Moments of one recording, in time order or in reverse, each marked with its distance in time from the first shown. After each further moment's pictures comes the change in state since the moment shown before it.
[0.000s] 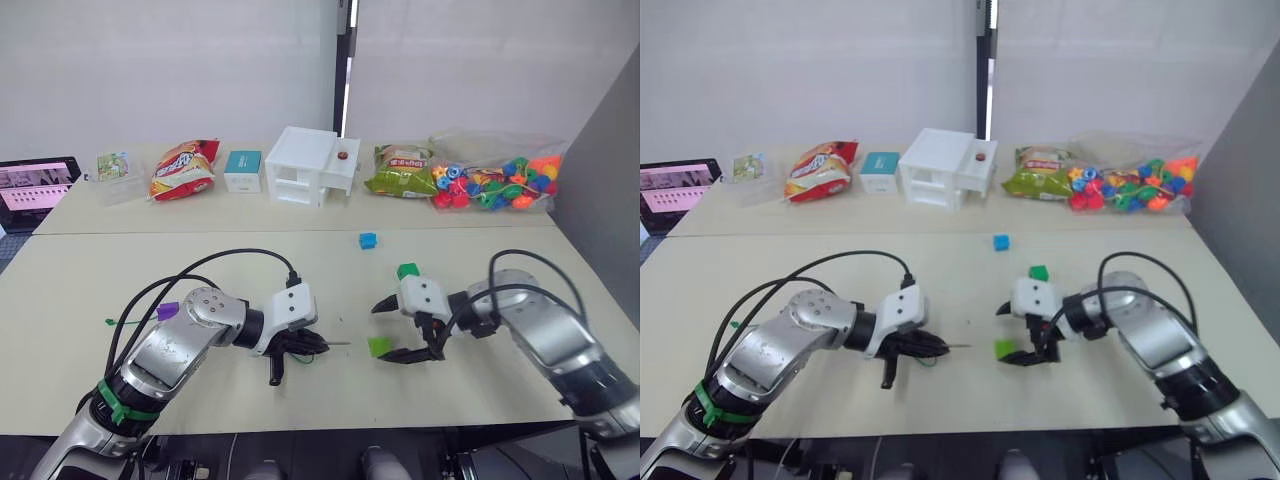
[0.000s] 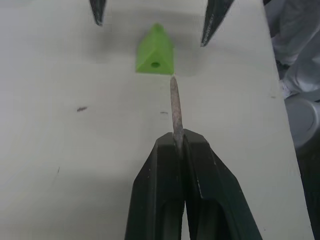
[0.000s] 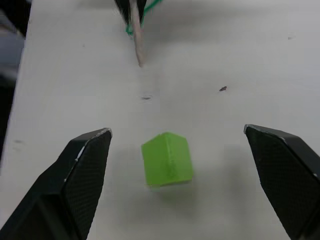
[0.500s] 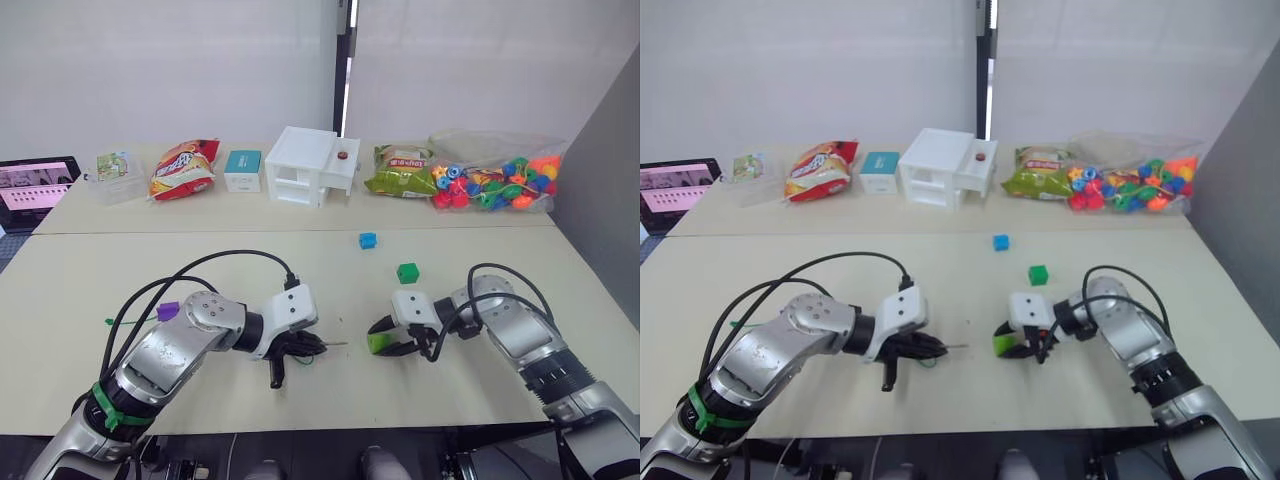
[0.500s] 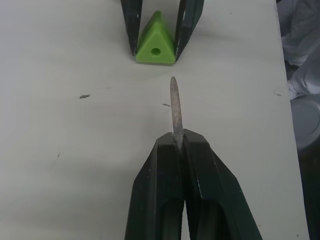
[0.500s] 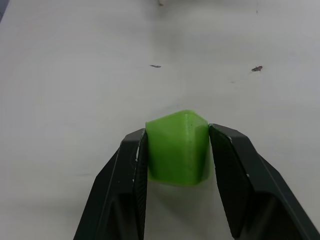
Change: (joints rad) left arm 0.004 0.025 -0.007 -0.046 -0.044 0.057 0.058; right arm 0.005 0.100 -0.014 0.191 -0.100 -0.159 0.015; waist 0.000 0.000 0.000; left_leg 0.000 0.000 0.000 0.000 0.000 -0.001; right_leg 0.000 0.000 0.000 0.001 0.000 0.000
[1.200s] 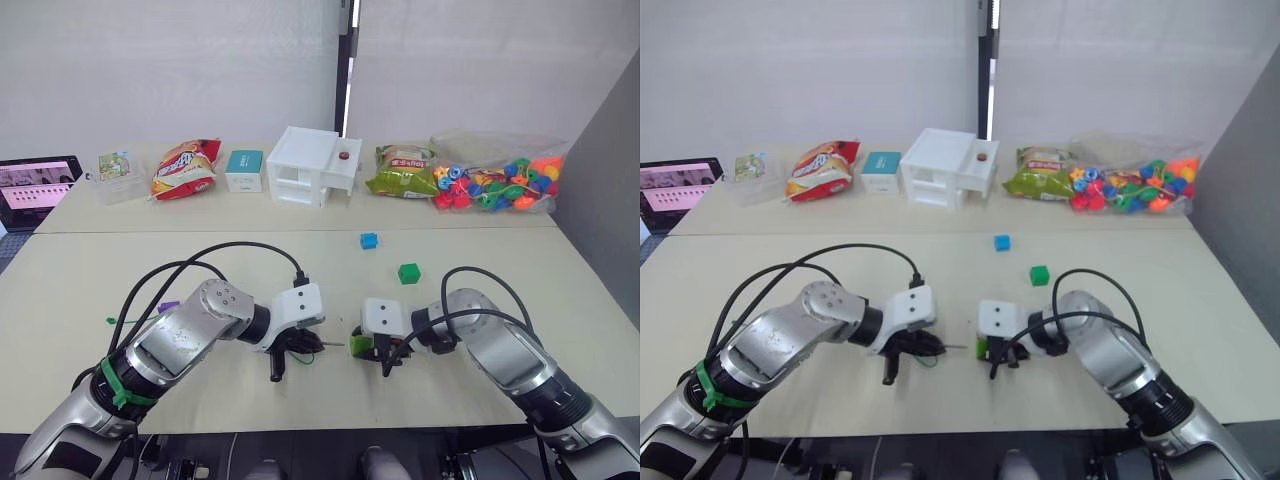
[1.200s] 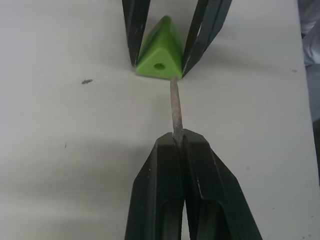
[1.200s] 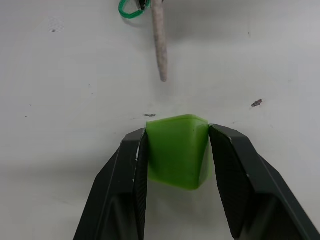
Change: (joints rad) left arm -0.134 0.033 -0.132 0.068 0.008 0.032 0.000; right arm 0.046 0.018 0.080 -0.409 -0.118 0.451 -0.186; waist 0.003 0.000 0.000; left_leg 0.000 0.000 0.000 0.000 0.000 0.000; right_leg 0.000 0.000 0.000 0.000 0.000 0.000
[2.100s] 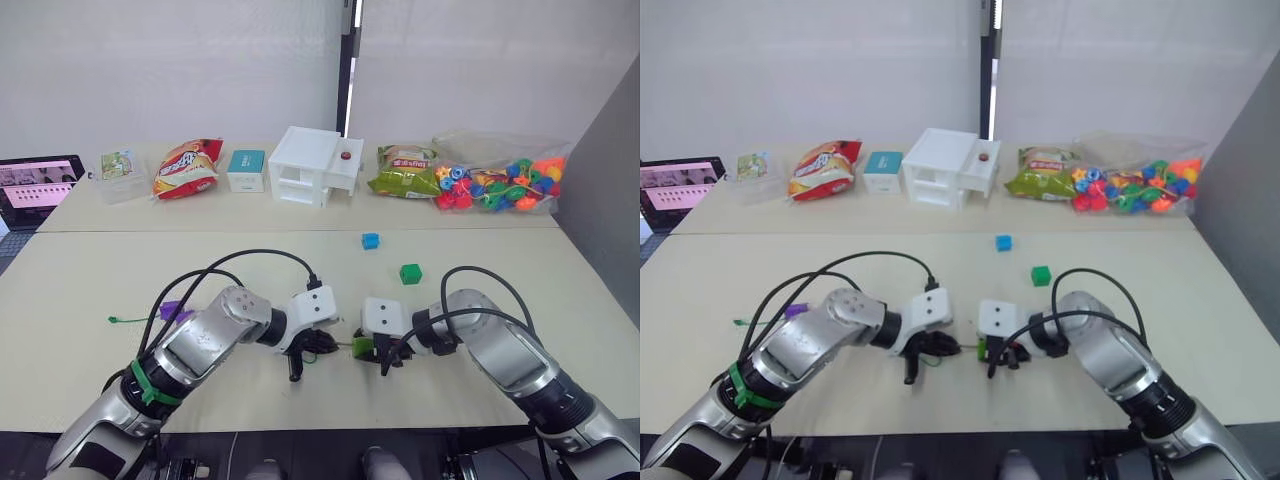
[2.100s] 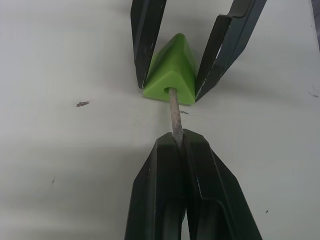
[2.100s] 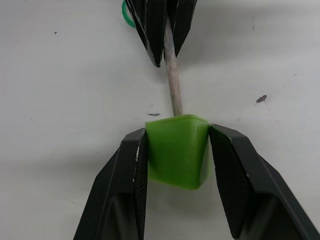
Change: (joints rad) left arm 0.008 -0.129 -0.029 0.101 0.041 -0.050 0.050; right arm 0.003 -0.009 0.002 -0.041 0.001 0.073 -0.001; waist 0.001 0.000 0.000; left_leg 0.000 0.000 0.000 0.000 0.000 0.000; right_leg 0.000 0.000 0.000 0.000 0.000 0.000
